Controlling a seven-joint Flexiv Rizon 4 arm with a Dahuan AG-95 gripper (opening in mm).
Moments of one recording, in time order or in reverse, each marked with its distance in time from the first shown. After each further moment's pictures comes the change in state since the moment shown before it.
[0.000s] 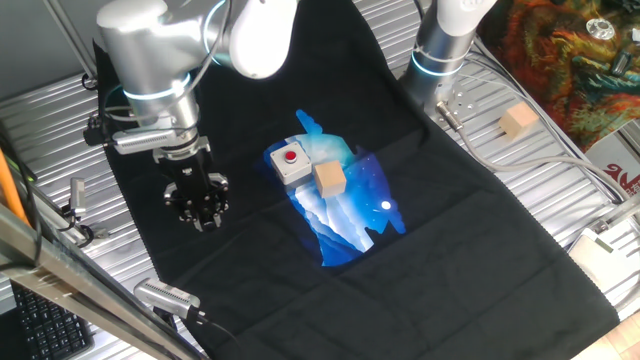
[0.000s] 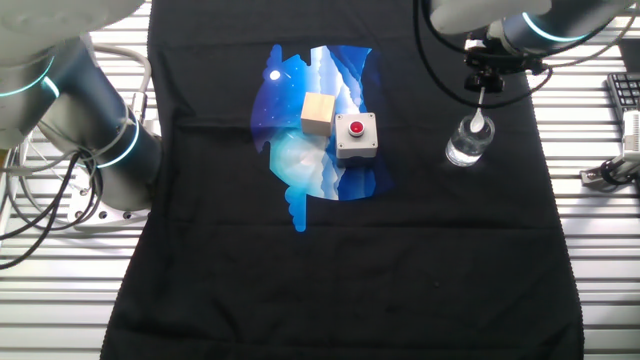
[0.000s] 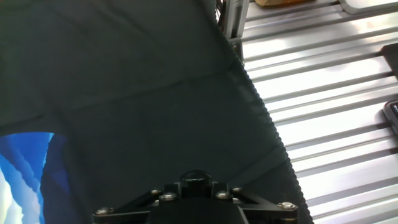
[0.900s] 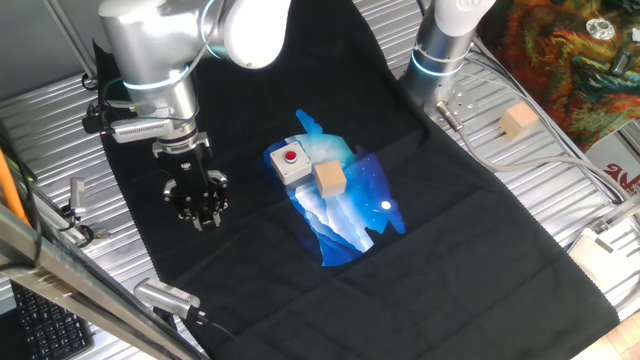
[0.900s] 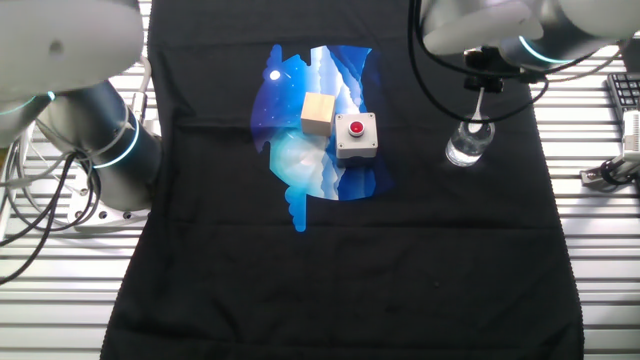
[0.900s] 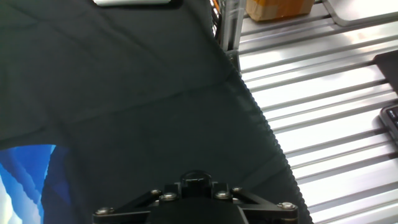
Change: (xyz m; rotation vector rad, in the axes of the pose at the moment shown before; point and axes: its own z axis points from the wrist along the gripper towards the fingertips) arm 0.000 -0.001 -0.002 0.001 -0.070 0.019
